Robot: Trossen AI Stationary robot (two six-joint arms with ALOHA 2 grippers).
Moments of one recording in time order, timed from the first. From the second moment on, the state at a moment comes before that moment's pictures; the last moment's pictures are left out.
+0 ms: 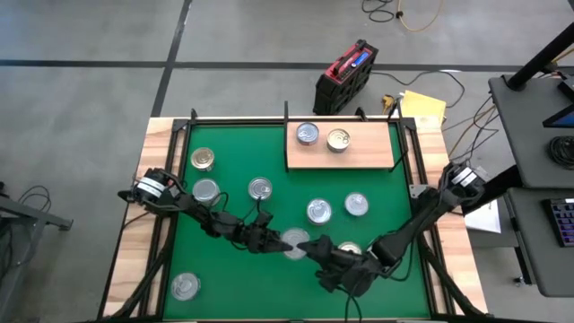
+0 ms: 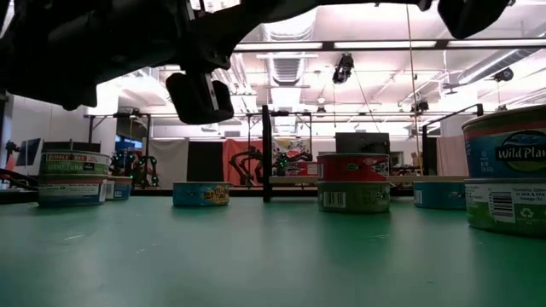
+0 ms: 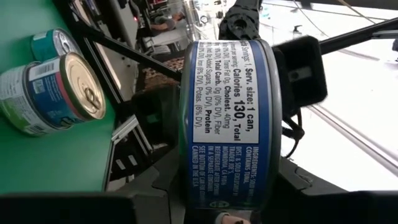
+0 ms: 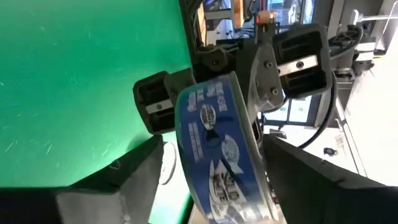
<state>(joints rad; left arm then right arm) -0.38 1.93 0.63 1.54 -0.09 -1.30 0.67 1.76 1.17 0.05 0.89 -1.04</state>
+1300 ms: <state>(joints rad) -0.28 1.61 0.49 1.47 -0.02 -0.41 0.47 1.16 0.93 -0.54 1.07 -0.15</state>
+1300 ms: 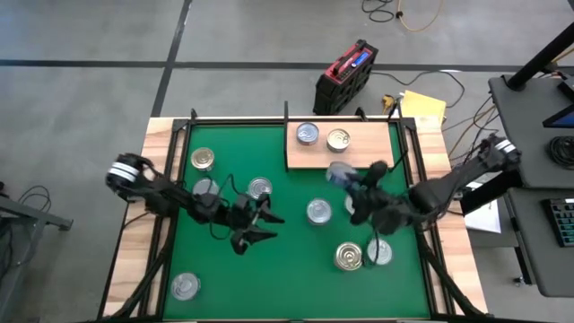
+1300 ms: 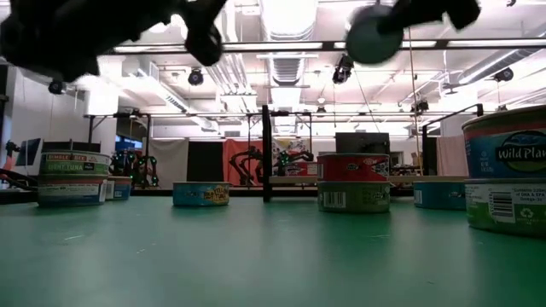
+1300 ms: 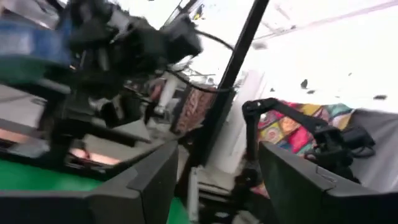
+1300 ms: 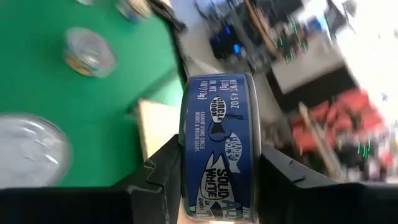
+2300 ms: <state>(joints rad) -0.27 1.33 0.46 0.81 -0.38 -0.19 0.17 1.23 0.65 -0.66 1.02 0.39</state>
